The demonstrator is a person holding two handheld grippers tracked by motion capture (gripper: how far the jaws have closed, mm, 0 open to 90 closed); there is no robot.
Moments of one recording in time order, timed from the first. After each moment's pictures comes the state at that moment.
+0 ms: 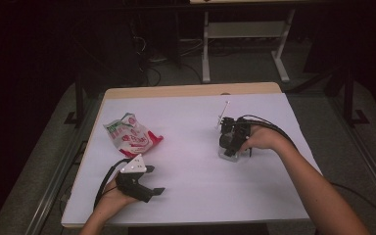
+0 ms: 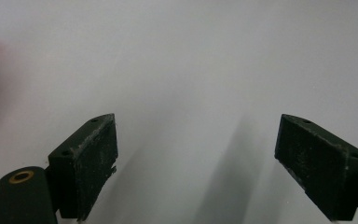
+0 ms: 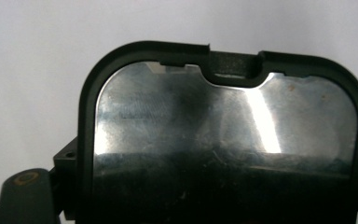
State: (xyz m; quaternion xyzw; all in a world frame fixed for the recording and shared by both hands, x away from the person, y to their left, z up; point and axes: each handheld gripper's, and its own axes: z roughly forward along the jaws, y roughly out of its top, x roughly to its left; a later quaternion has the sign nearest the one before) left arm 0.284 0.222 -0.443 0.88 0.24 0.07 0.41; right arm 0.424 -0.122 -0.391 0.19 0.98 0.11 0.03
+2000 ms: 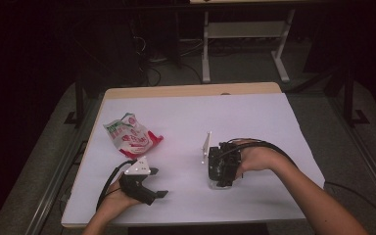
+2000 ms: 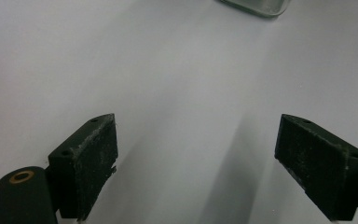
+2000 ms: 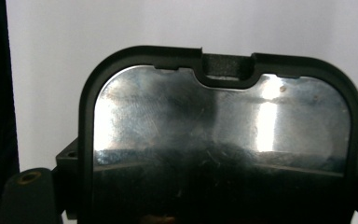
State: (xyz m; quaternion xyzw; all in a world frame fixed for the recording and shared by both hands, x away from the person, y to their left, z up) left arm 0.282 0.213 -0.445 0.89 0.22 0.06 0.40; right arm 0.340 -0.077 -0.388 0.00 0.99 0.10 0.00
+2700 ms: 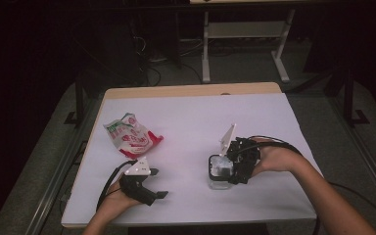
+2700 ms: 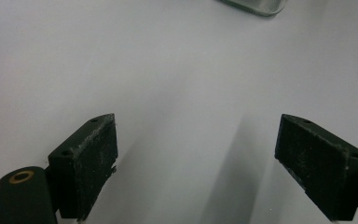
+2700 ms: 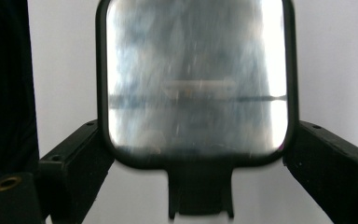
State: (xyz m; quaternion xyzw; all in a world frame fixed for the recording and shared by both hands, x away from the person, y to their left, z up) left arm 0.281 0.212 -0.446 0.89 0.22 0.05 0.40; right arm 0.338 -0.127 -0.373 0.05 0.99 0.16 0.00
